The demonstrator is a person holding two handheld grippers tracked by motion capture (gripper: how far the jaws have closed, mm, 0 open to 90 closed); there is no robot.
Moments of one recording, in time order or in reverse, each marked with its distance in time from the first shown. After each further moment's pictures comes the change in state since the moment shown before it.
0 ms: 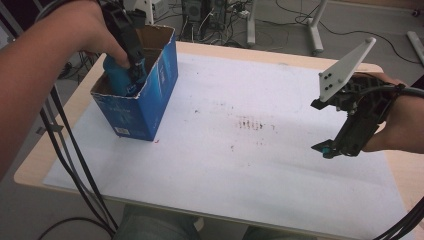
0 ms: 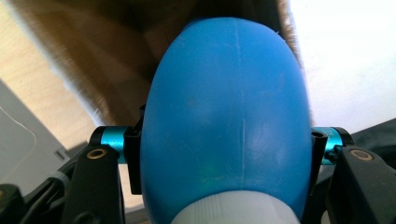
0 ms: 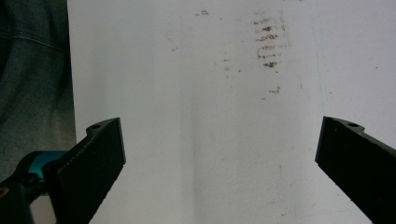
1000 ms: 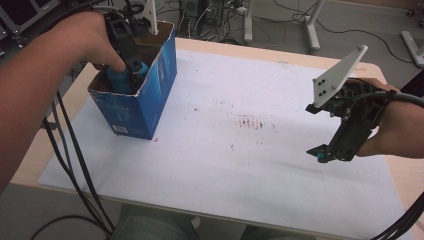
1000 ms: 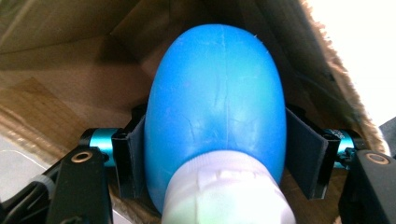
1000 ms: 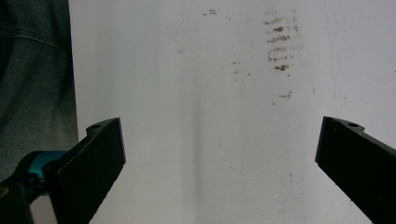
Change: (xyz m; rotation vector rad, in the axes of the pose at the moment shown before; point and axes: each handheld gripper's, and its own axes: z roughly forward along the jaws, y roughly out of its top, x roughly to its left) left arm 0.008 0.003 0.023 -0.038 -0.005 0.245; right arm 0.003 0.008 0.013 0.024 0.020 -0.003
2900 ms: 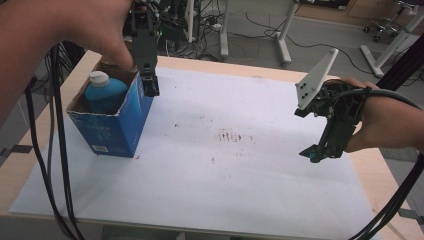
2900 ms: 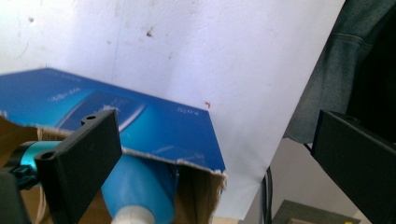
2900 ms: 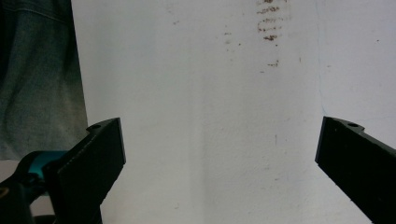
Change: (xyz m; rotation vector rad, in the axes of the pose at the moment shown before) left arm -0.103 0.050 -0.072 -0.007 -0.014 0.619; right arm -0.007 -0.002 -0.031 0.097 0.000 0.008
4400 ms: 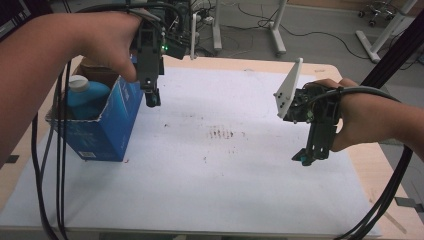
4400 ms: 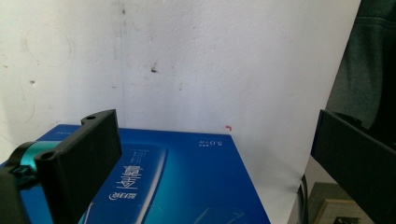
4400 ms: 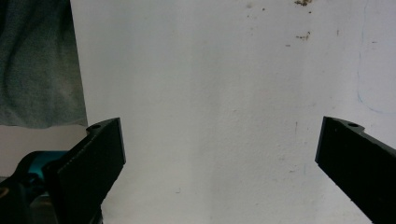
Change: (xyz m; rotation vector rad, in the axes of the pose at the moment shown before) left arm 0.015 0.040 0.035 0.044 -0.012 0.170; right arm -0.008 -0.007 0.029 0.107 0.075 -0.037
